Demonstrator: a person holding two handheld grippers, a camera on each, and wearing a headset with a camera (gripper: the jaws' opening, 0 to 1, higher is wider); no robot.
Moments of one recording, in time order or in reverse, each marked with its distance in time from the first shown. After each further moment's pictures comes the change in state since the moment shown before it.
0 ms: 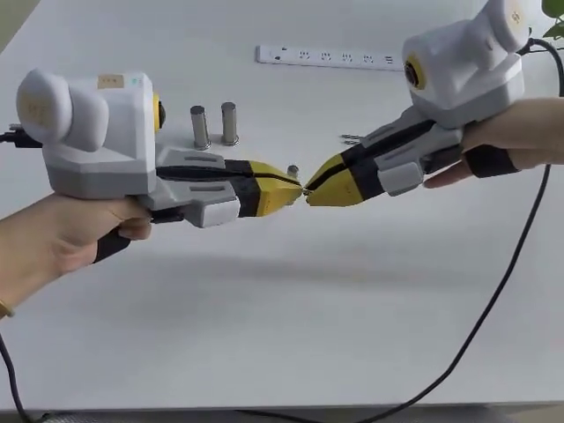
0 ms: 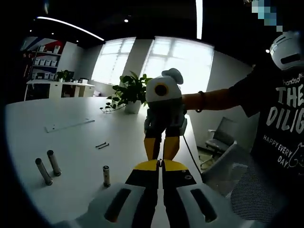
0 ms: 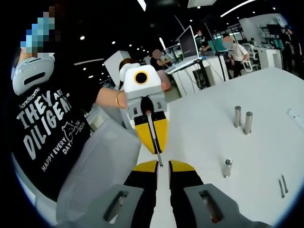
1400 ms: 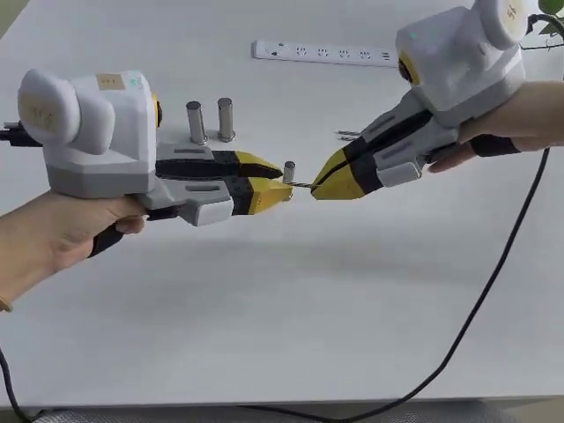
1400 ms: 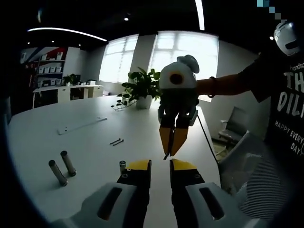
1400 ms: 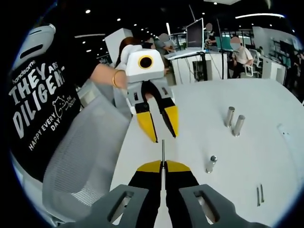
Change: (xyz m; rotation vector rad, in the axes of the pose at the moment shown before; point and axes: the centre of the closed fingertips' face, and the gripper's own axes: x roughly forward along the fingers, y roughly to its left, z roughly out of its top) left arm -0.006 0.036 -0.017 0.096 0.066 0.143; right arm -0.009 -0.022 -0.015 -0.167 0.167 -0.125
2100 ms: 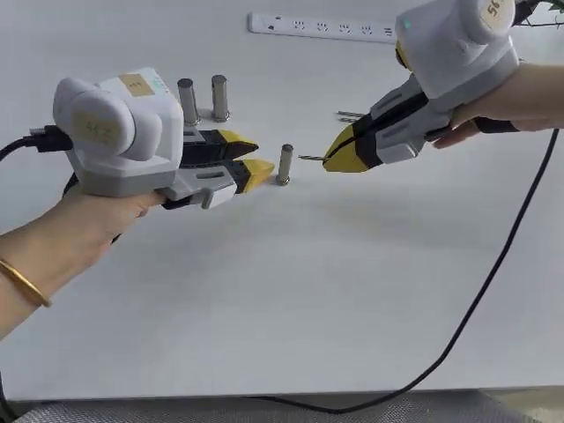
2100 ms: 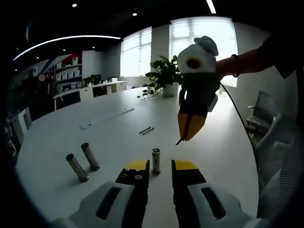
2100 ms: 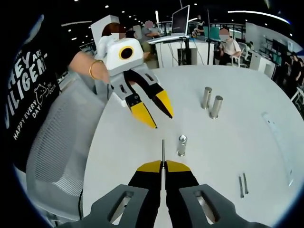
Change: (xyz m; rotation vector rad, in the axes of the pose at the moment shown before) left arm 0.022 0.052 -0.031 0.052 0.078 0.243; right arm 0.004 -0.043 -0.036 -0.003 0.130 -0.144
